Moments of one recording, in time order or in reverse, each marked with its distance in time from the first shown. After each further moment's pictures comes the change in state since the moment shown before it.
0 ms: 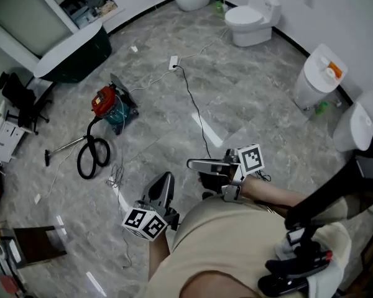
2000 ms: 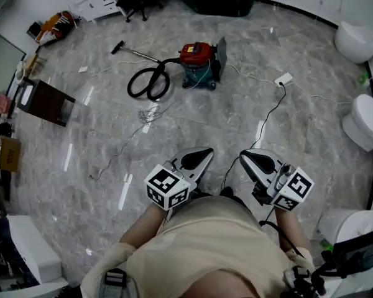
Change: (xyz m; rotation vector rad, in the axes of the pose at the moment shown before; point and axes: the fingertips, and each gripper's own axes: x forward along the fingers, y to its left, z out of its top) left arm 0.229 0.136 0.100 0.063 0.018 0.445; right arm 0.033 -0.096 0.285 -0.733 0.504 0.041
